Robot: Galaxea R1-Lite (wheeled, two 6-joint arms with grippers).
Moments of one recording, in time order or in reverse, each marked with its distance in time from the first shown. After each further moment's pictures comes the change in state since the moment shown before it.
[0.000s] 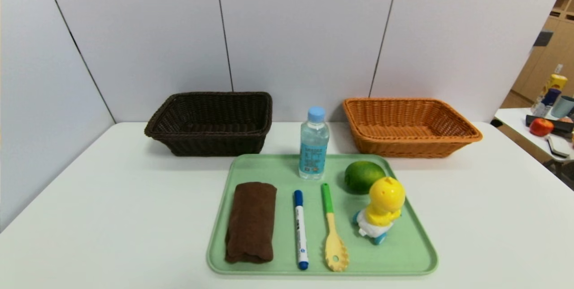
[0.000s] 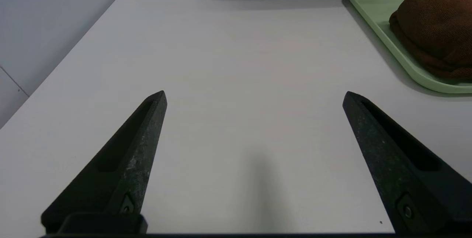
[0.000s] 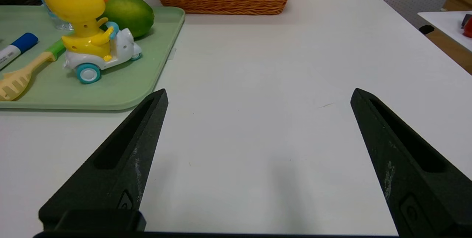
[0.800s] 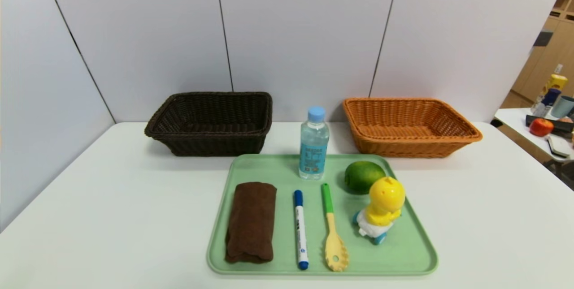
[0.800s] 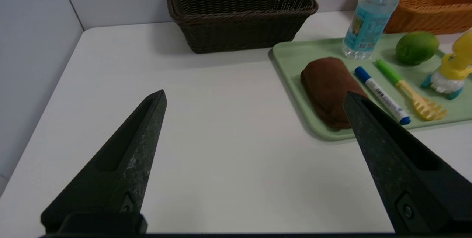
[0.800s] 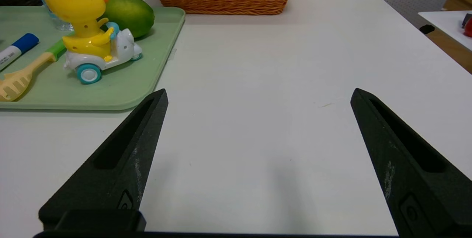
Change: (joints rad) left arm 0.000 0.311 -0.548 0.243 -0.207 -0.053; right arm 0.000 0.000 0.000 0.000 0.000 0.002
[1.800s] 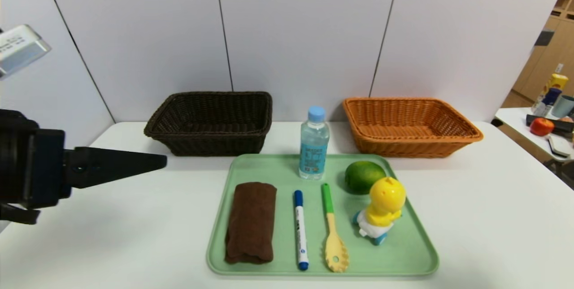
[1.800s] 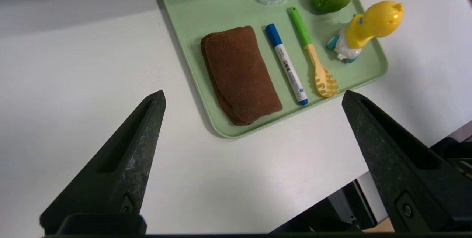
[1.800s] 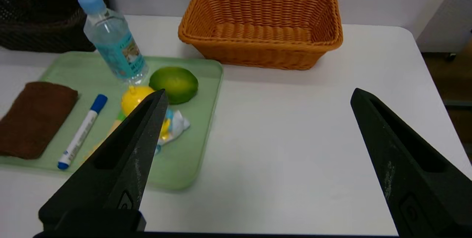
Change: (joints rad) left arm -0.519 0.854 -0.626 0.283 0.134 -0.262; right arm 0.004 0.759 -0.811 0.243 0.119 0.022
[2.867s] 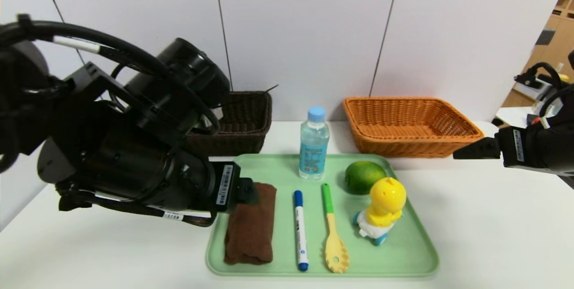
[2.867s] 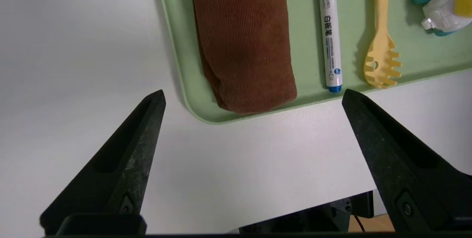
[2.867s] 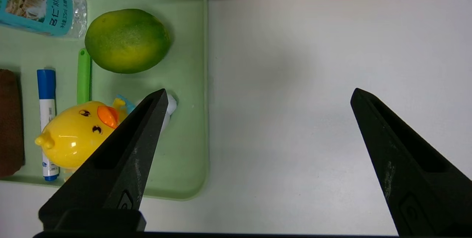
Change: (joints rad) left arm -0.272 0.473 -0.276 0.284 0.235 -0.326; right arm 0.044 0.689 -0.331 0.260 -0.002 0.146
